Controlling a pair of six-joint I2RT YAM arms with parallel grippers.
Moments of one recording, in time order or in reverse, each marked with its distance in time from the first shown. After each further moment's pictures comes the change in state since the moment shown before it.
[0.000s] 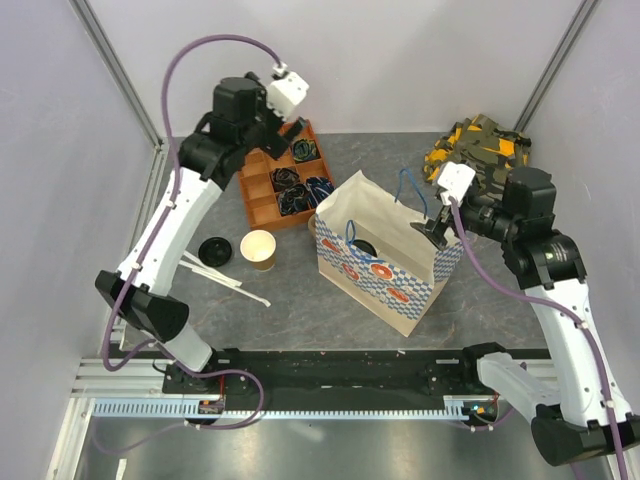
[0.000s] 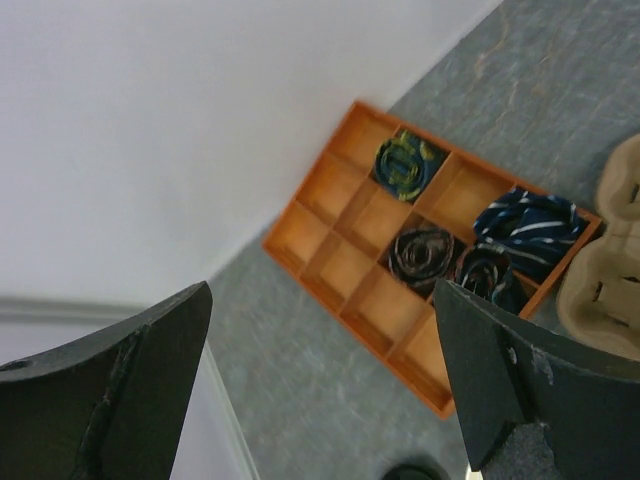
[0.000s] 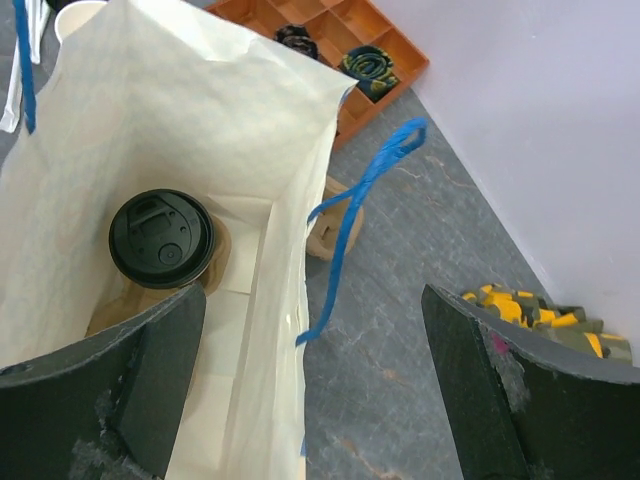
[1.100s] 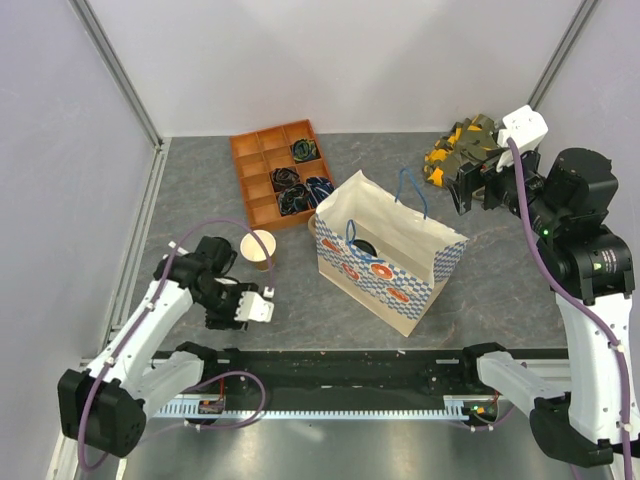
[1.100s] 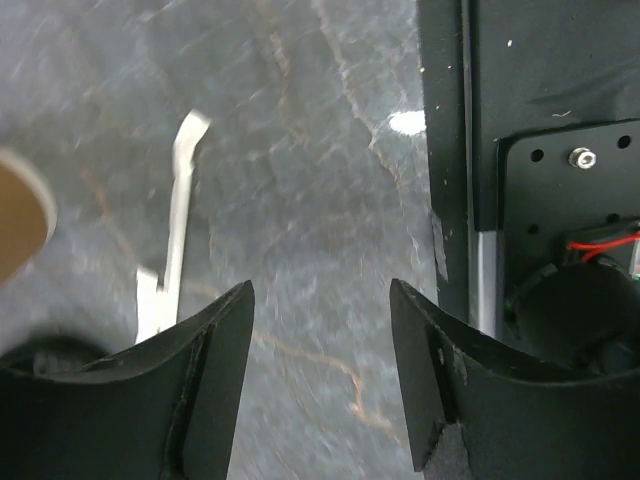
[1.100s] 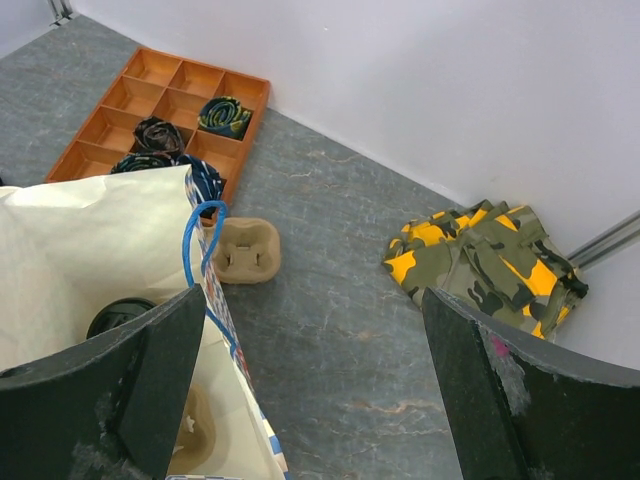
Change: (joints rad) left arm 0.219 -0.660 -1.158 -0.608 0.547 0.880; right arm -0.010 0.038 0.376 -0.122 0.404 0.419
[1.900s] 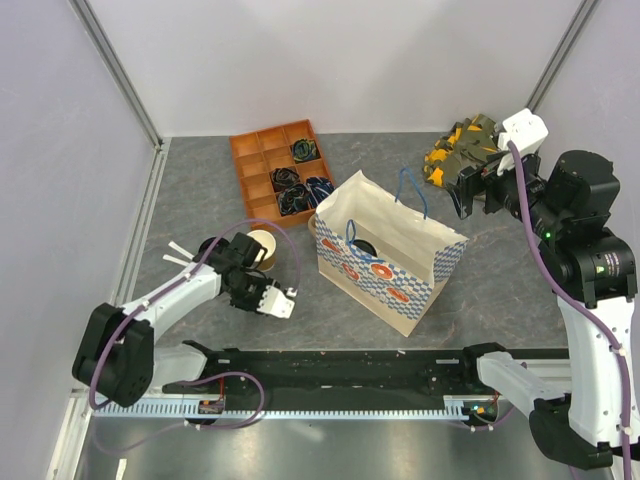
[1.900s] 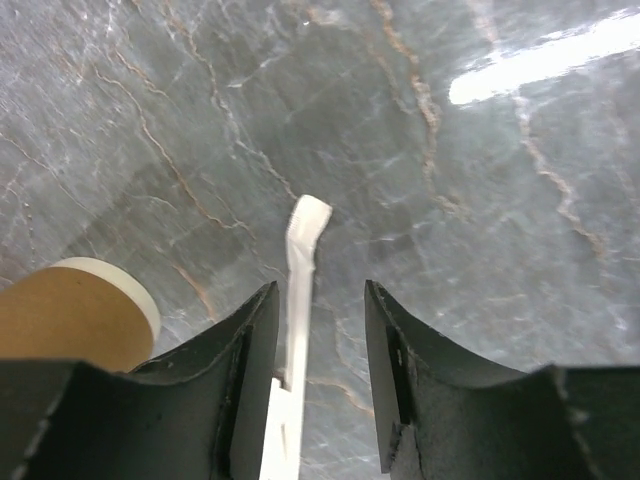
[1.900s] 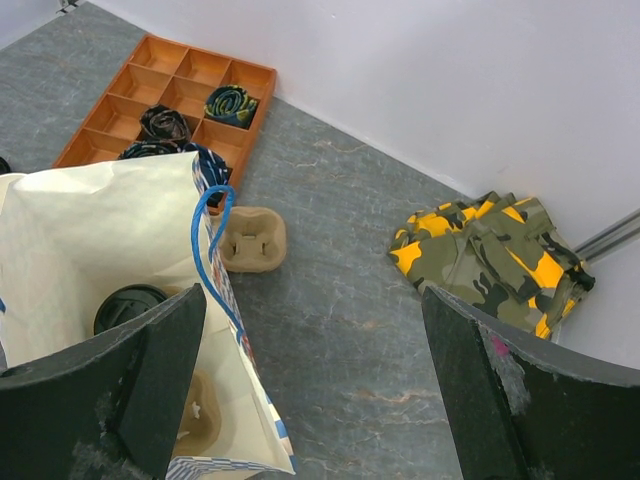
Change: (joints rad) left arm -0.172 0.265 -0.117 0.471 -0.101 0.046; right arm -0.008 -0.008 0.010 -0.036 -0.019 -0.003
